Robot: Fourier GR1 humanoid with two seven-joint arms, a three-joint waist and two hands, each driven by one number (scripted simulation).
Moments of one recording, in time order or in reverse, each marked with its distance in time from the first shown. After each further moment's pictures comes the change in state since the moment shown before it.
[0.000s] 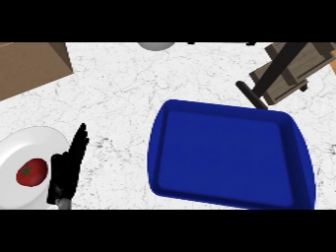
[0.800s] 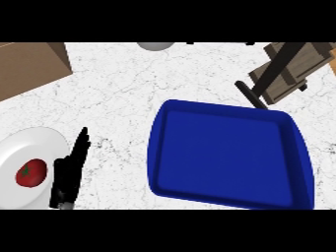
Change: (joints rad) left arm 0.023 -0.024 0.002 0.008 -0.016 0.000 -0.017; right arm 0.018 0.112 -0.267 0.141 -0.156 -0.481 -0.141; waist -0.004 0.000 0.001
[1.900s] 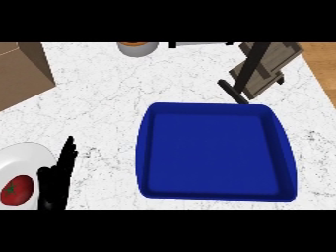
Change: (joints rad) left arm 0.075 0.010 0.057 -0.023 0.017 0.008 -0.008; right arm 0.291 -0.362 -0.218 -0.563 -0.027 0.071 0.224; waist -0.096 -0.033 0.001
